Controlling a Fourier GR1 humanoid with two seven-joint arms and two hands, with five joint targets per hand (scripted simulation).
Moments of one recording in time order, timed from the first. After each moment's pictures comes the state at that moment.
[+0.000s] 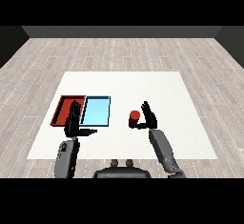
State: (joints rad) left arm -0.02 0.04 0.06 -1.59 0.10 -0.06 -0.42; right arm -0.31 0.00 0.04 -0.99 -0.20 0.07 -0.42
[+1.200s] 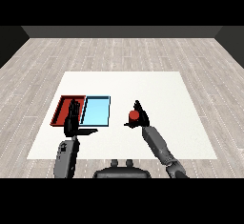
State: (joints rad) left arm -0.02 0.04 0.05 -1.63 0.09 -0.04 -0.39; right arm -0.46 0.00 0.21 -0.76 -0.39 0.00 -0.51
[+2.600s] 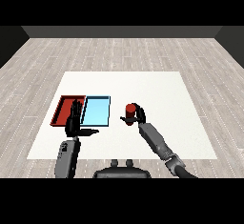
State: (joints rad) left arm -0.02 0.03 0.03 -1.63 0.08 -0.05 -0.39; right arm -0.56 -0.02 0.34 -0.73 -0.38 -0.34 -0.50
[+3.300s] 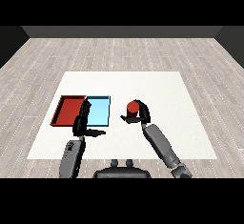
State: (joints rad) left arm -0.03 0.01 -0.07 -1.63 0.04 -0.03 -0.34; right arm -0.41 -0.08 0.36 -1.22 -0.23 -0.38 -0.34
